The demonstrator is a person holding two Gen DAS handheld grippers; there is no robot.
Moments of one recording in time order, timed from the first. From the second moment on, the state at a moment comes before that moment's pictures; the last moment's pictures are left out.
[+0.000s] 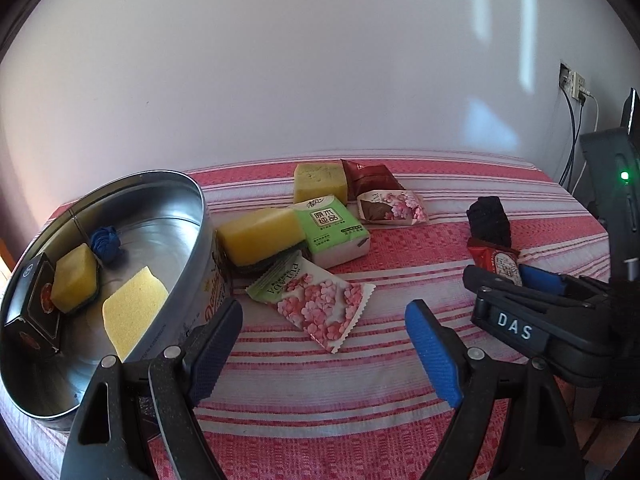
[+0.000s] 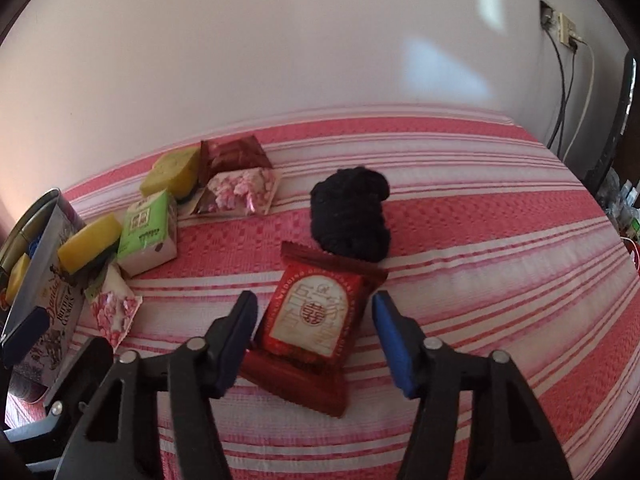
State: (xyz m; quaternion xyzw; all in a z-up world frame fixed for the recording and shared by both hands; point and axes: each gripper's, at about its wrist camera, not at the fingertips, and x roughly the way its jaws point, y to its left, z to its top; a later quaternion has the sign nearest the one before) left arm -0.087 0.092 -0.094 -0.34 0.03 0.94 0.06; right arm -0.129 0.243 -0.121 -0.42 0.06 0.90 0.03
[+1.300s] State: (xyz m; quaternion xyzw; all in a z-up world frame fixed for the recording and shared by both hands) left arm -0.099 0.149 -0.068 -0.30 0.06 0.95 0.11; right arm -0.052 0.305 -0.059 -0.15 0.12 0.97 0.15
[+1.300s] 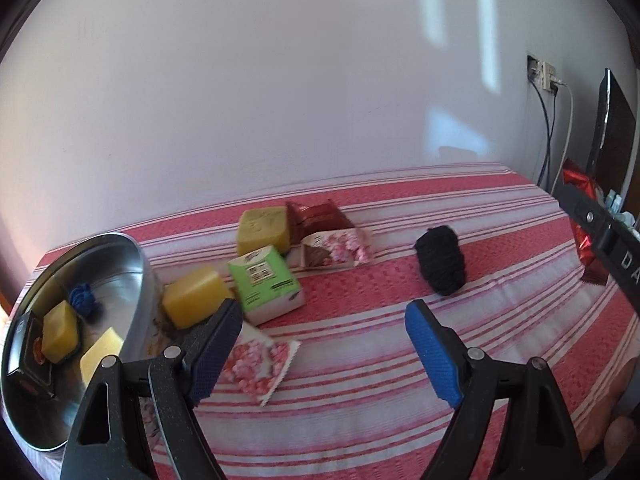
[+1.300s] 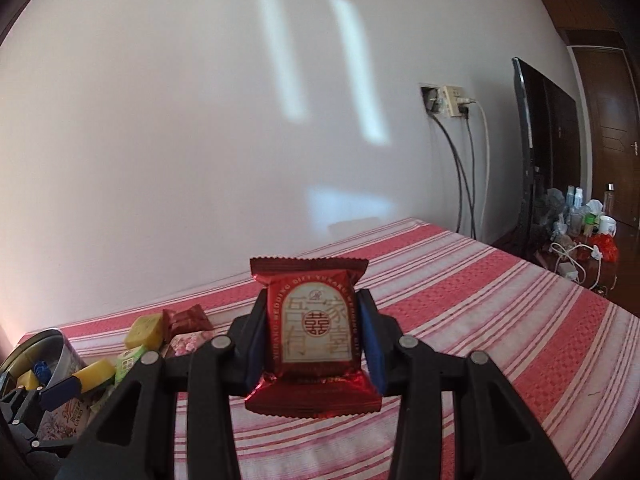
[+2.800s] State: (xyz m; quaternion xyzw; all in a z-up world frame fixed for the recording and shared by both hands) left arm -0.139 0.223 -0.090 -0.35 0.05 0.92 0.16; right arm -0.051 0.342 -0.064 -0.17 0.14 0.95 0.24
